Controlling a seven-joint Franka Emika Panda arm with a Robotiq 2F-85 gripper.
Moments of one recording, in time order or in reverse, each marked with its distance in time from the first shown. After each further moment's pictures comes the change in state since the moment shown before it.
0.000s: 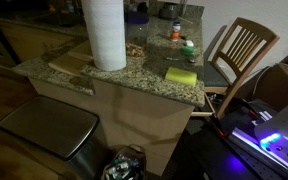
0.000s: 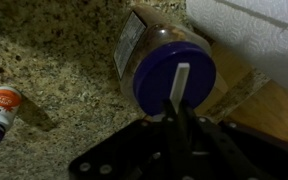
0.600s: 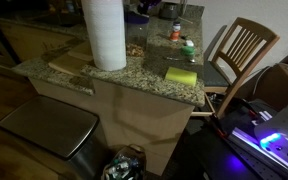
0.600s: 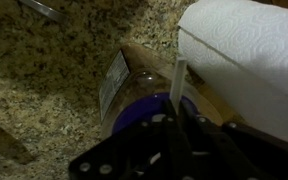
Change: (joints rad) arm 0.056 0.041 0.017 -0.037 0.008 0.001 0.000
